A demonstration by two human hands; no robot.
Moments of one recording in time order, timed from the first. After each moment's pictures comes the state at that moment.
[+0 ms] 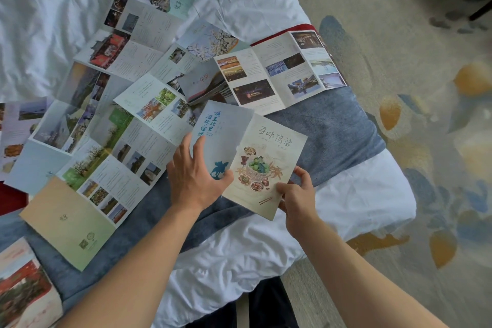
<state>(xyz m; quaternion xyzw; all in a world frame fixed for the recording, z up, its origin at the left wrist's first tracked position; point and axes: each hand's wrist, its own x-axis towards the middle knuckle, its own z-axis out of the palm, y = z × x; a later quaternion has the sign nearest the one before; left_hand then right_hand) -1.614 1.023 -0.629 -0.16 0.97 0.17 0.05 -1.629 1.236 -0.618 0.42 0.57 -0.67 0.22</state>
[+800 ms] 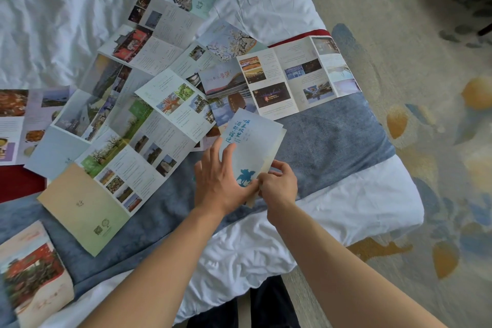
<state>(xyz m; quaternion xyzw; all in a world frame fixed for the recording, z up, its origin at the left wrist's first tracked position) -1.594 1.038 -0.620 -0.12 0.97 0.19 0.06 -1.626 1.161 -0.611 0.40 0.69 -0.57 0.22</state>
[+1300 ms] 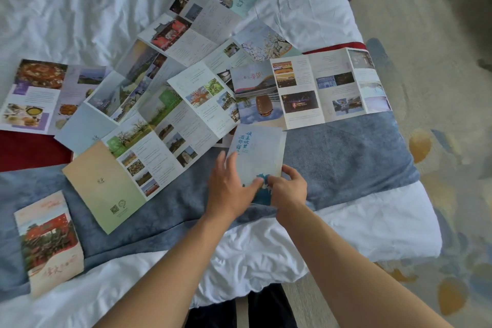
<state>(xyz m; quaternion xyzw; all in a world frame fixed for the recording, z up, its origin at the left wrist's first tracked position) -1.575 1.028 -0.629 -0.27 0.89 0.36 0.11 -1.629 1.145 -0.621 0.38 0.70 -0.54 0.28</state>
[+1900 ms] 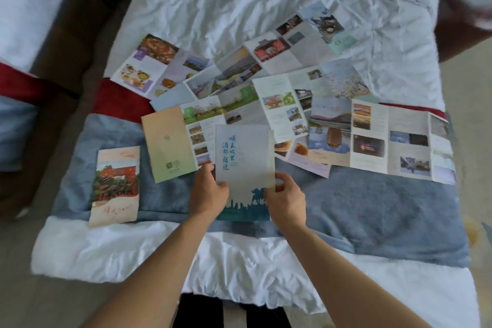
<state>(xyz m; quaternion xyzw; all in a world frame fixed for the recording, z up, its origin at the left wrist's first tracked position) -1.468 0.906 -0.607 -0.54 0.72 0.43 0.01 -1.575 1.043 -0.590 -0.02 0.87 -0.33 0.35</state>
